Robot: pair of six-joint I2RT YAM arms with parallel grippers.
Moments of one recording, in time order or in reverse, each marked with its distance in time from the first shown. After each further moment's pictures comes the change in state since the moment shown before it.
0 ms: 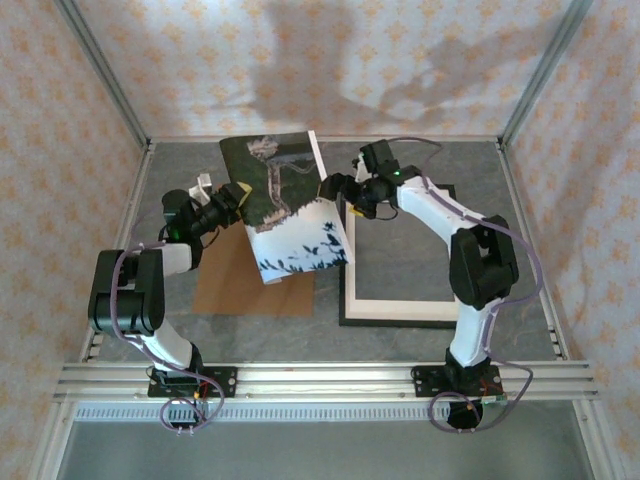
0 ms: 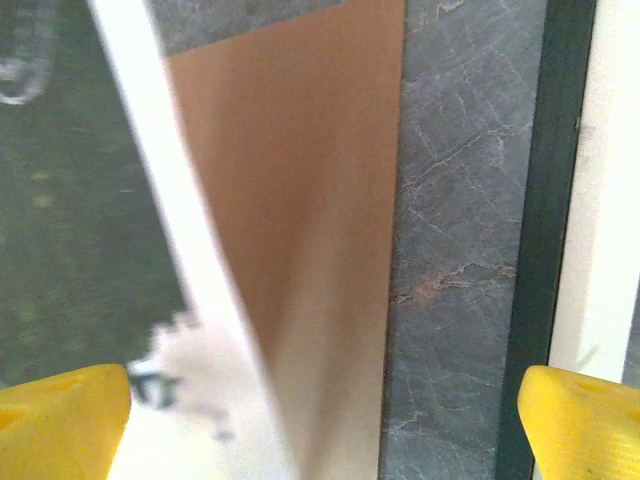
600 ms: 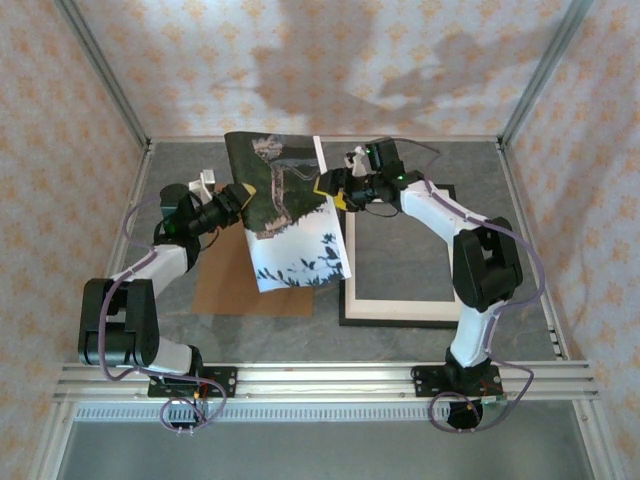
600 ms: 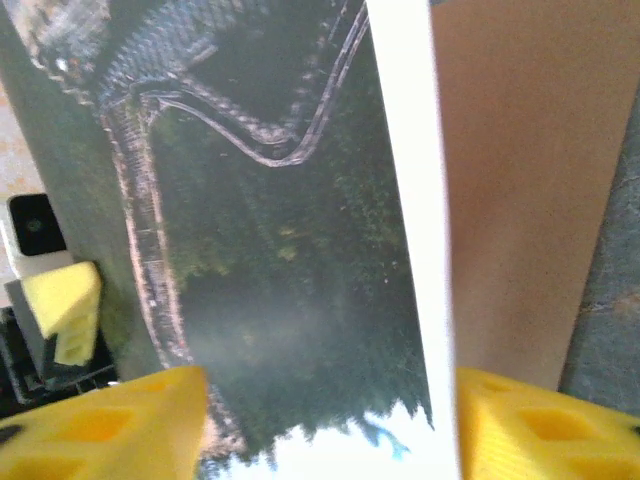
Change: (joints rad) left arm -0.039 -0.193 0.034 -0.381 -0.019 0.249; right arm -0.011 -0.023 -0.077 0.262 -0.283 0.140
